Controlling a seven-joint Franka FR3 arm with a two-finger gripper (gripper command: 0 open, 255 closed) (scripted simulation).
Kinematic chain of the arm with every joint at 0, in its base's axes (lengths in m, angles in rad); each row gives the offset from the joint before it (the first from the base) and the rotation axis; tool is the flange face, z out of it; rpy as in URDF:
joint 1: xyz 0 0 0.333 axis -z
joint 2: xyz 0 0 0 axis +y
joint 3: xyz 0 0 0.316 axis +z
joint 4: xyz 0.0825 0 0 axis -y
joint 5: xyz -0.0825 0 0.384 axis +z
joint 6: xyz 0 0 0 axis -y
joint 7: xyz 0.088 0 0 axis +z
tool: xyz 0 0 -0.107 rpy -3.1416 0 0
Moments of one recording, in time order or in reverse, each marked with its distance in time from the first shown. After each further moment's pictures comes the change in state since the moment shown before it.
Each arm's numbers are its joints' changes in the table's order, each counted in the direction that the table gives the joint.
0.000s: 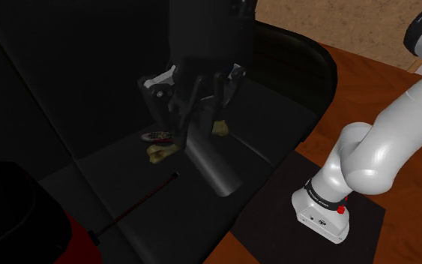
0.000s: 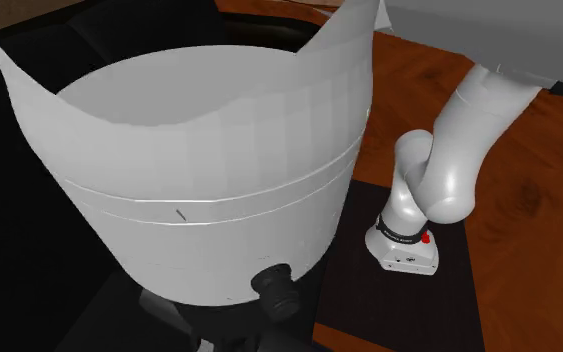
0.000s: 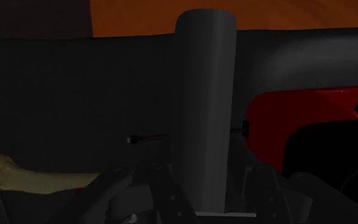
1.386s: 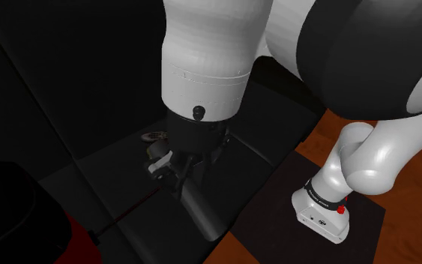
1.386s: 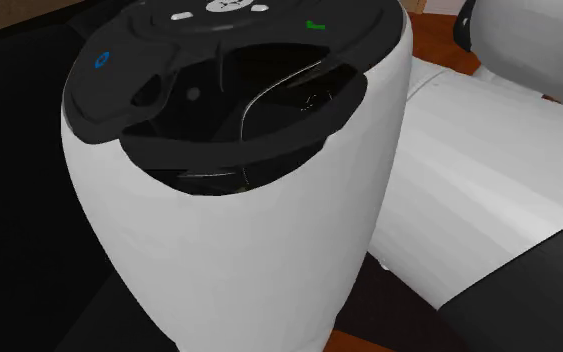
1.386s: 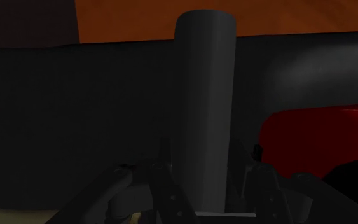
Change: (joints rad) arm -0.021 -0.053 0.017 -0.314 0.037 0.274 0.004
